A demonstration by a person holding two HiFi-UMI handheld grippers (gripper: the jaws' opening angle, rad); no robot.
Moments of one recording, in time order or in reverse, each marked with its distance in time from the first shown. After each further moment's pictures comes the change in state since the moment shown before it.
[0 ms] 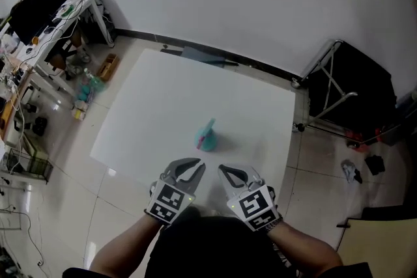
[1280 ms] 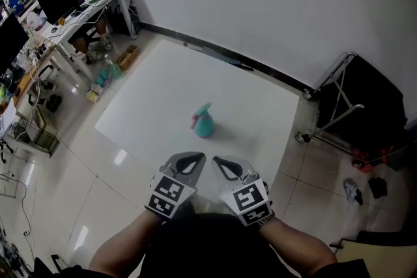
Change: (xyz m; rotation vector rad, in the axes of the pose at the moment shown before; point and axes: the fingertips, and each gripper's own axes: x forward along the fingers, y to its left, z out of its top) left arm -0.011 -0.049 0.023 -0.103 -0.037 0.163; right arm -0.037 0.011 -0.002 -0.011 -0.109 0.103
